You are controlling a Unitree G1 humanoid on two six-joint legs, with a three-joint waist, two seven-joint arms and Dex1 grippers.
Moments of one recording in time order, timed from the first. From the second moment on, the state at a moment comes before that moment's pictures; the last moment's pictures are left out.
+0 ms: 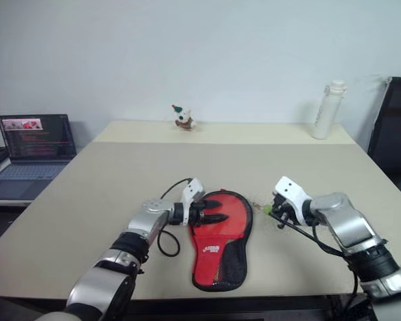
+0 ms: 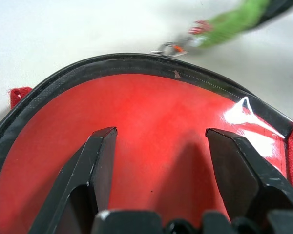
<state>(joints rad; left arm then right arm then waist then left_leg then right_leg) -0.89 0.27 -0.12 0.88 -0.07 0.12 -1.10 -0.59 -0.77 0.22 -0.13 0.17 0.80 0.97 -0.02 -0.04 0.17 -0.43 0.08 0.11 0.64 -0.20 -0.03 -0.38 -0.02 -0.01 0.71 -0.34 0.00</state>
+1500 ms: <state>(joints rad) -0.94 0.19 -0.12 0.96 -0.05 0.10 -1.01 -0.02 -1.10 0.01 -0.86 0.82 1.06 1.04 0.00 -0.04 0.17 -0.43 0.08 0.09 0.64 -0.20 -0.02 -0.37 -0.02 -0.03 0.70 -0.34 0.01</state>
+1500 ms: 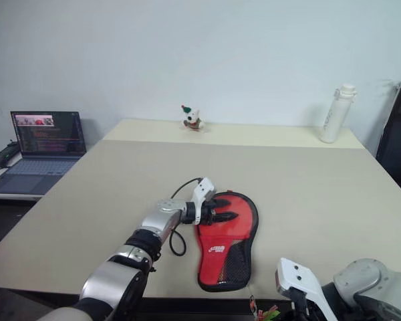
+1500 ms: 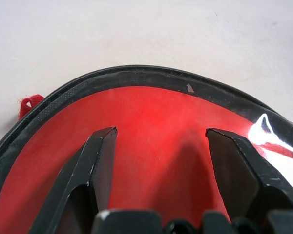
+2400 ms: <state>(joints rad) -0.14 0.68 0.35 -0.34 -0.46 0.59 -0.95 -0.77 -0.66 0.15 0.34 0.42 0.44 1.14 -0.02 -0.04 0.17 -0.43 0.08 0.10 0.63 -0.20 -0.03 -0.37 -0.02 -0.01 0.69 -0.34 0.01</state>
